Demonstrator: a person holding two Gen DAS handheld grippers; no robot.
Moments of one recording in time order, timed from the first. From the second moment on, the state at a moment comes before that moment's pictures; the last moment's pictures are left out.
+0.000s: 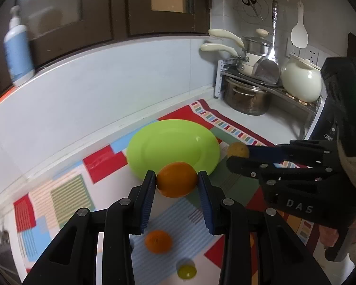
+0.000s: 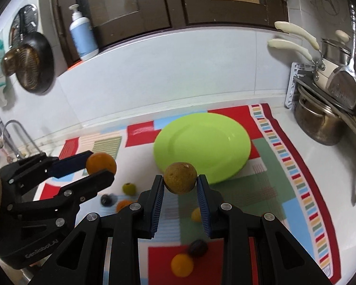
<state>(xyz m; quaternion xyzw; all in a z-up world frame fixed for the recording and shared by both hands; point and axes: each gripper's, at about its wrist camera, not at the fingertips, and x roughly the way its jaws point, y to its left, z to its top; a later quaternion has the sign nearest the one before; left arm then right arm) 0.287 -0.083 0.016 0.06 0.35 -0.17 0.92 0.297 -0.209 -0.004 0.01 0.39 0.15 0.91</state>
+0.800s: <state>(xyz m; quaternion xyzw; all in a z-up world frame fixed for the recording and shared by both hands) 0.413 -0.089 -0.060 0.06 0.45 -0.21 0.86 0.409 -0.213 -0.070 0.01 0.48 0.14 0.86</state>
